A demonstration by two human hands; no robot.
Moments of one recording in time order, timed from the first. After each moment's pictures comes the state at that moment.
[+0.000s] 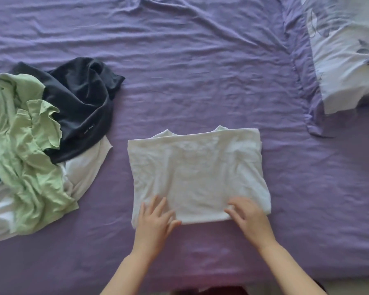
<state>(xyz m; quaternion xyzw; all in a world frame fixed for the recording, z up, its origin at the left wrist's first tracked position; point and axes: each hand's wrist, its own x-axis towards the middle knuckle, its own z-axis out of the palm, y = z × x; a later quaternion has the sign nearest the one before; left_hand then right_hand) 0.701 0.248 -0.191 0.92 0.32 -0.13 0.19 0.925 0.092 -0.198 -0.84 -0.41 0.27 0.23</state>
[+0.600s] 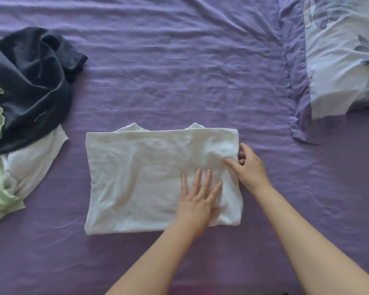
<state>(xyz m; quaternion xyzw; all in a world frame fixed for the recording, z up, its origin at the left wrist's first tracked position) 0.889 0.183 -0.239 0.93 0.23 -0.21 0.18 1.071 0.160 -0.219 -0.87 -0.24 0.34 0.27</state>
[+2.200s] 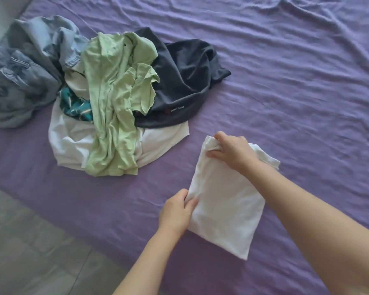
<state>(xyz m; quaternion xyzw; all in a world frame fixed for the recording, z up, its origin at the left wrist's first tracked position) 0.680 0.293 -0.188 0.59 0.70 0.01 0.40 0.878 0.401 -0.200 -0.66 -0.68 0.31 0.08</state>
